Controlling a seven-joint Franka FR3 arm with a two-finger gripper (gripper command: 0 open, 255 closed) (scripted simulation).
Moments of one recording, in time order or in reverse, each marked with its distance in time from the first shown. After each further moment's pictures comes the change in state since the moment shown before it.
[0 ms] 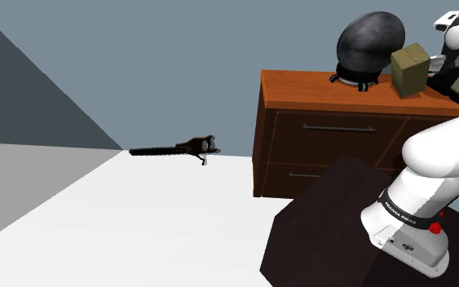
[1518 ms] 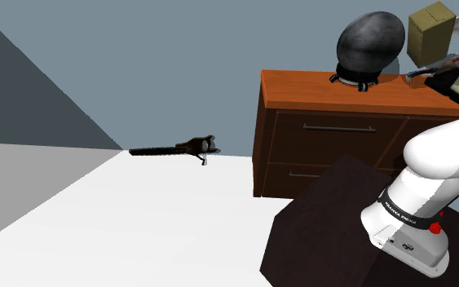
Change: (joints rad) arm 0.044 -0.070 0.113 0.244 0.139 -0.303 -0.131
